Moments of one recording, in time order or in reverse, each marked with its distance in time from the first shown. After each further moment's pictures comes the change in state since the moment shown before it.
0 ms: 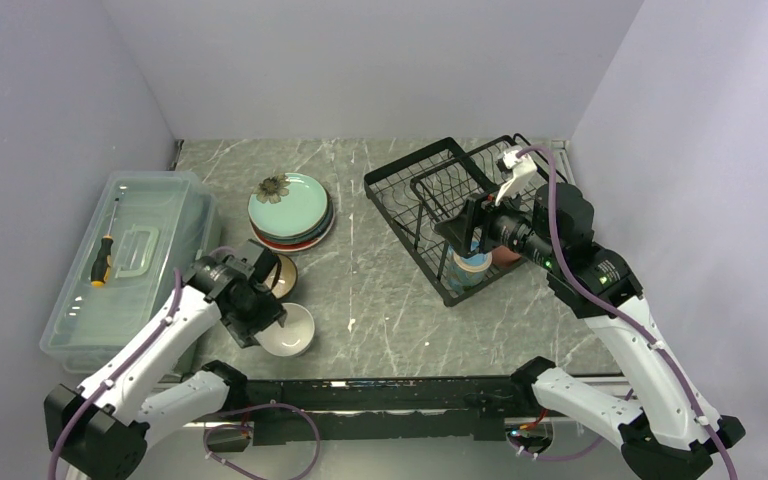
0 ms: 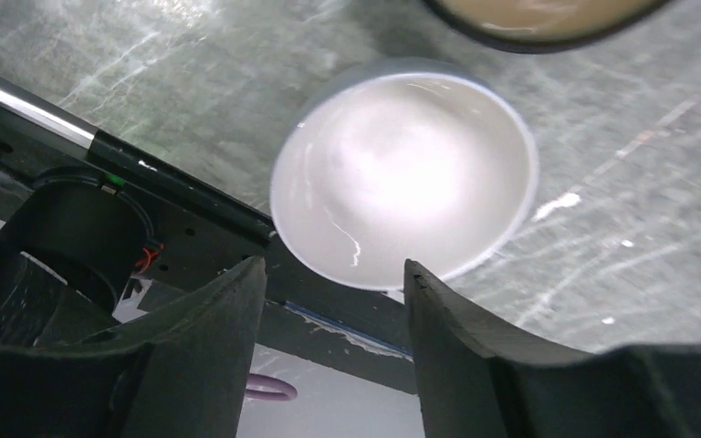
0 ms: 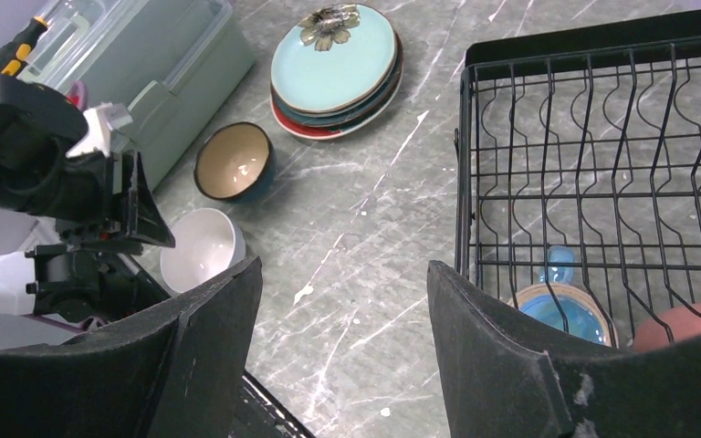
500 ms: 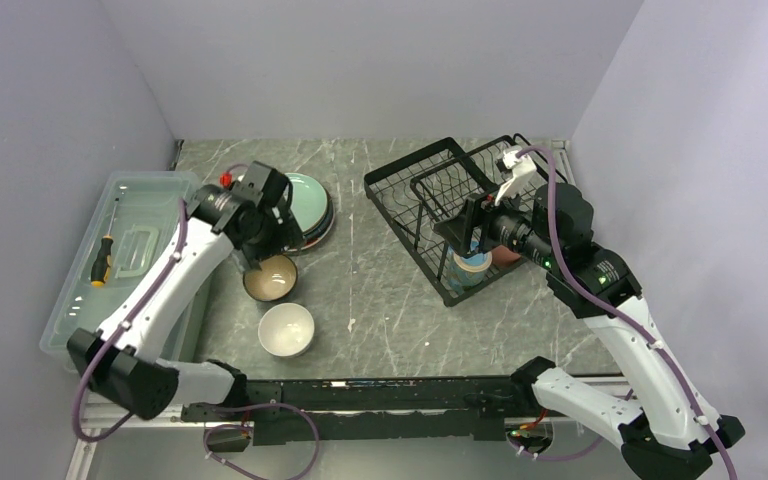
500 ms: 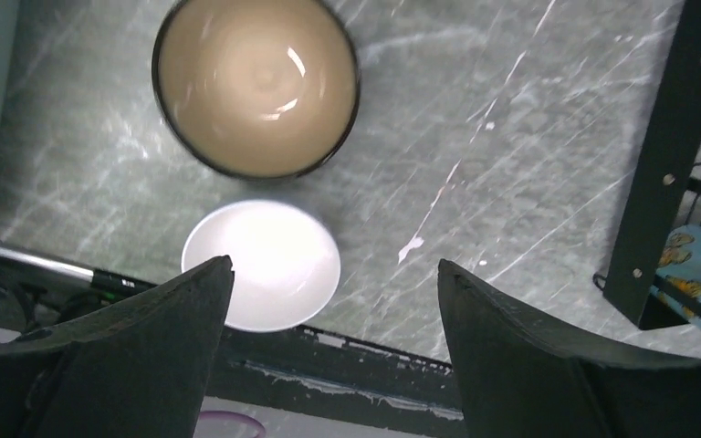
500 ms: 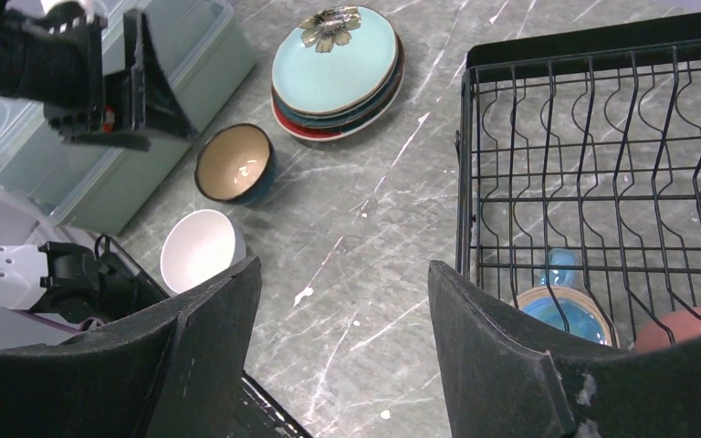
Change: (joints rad) left arm 0.023 0.297 0.549 -0.006 -0.102 0.259; right arm 0.000 0.000 -0.006 0.013 -0.003 0.000
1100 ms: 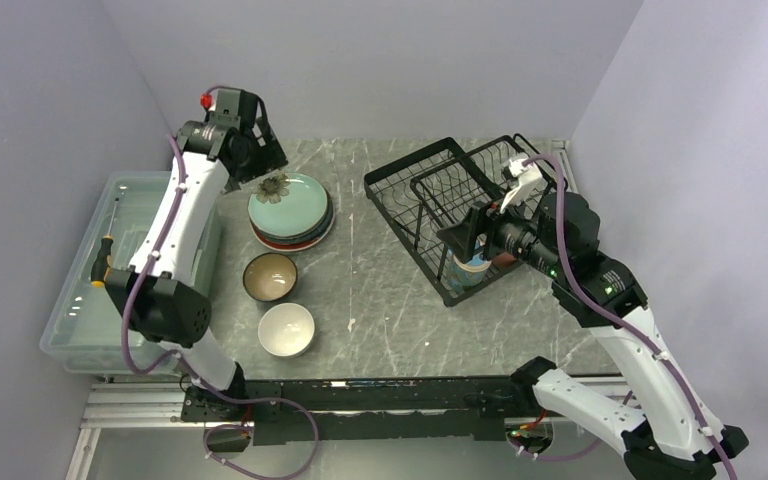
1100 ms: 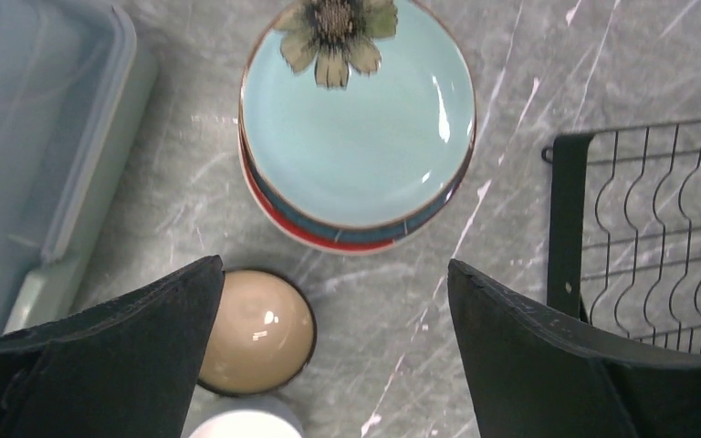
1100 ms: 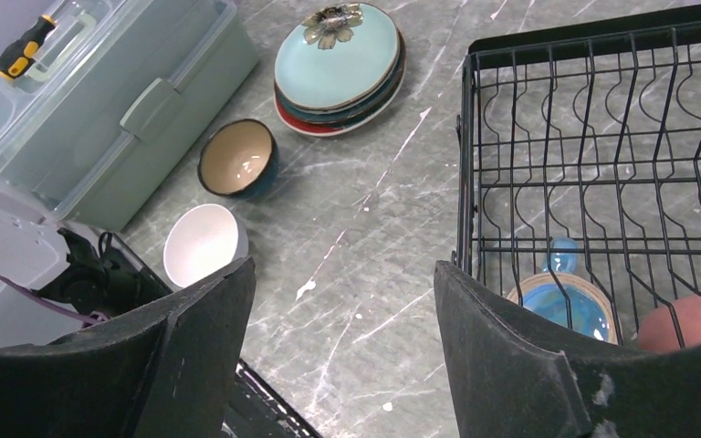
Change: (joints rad) left arm 0.248 0.372 0.468 0.175 -0.035 0.305; right arm 0.000 -0.050 -0.034 -0.008 0.000 0.008
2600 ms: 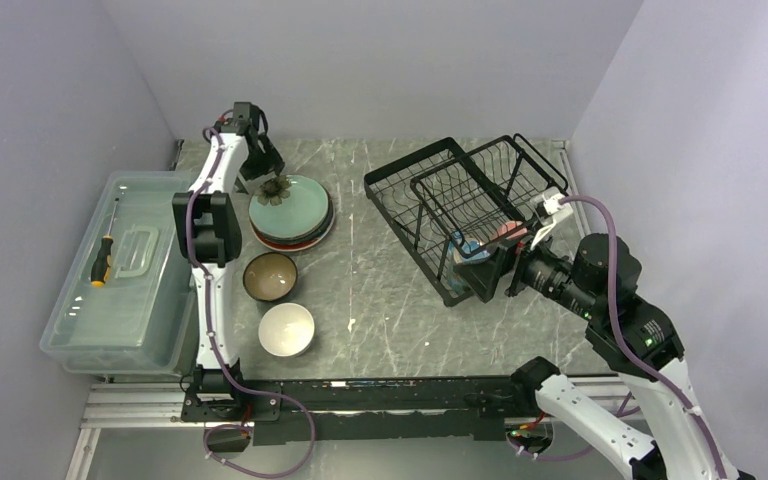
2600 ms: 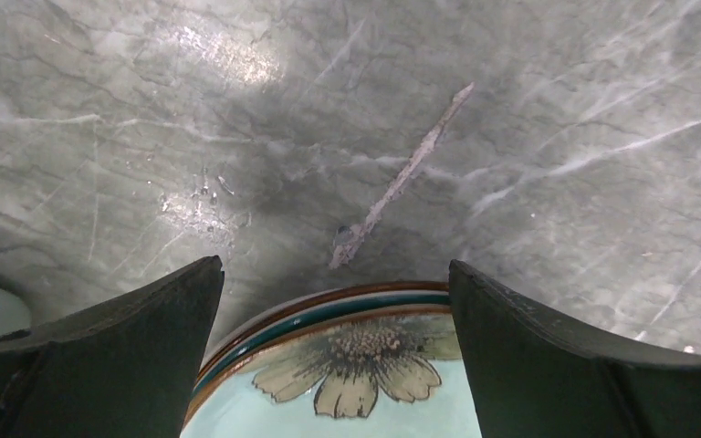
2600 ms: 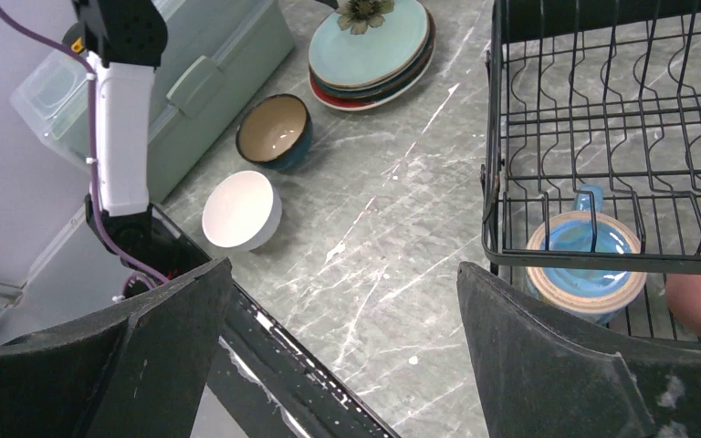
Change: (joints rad) left arm 0.203 0.806 0.477 0.140 0.090 0.040; right arm 0.000 -0.204 -0.055 -0.127 -0.043 0.041
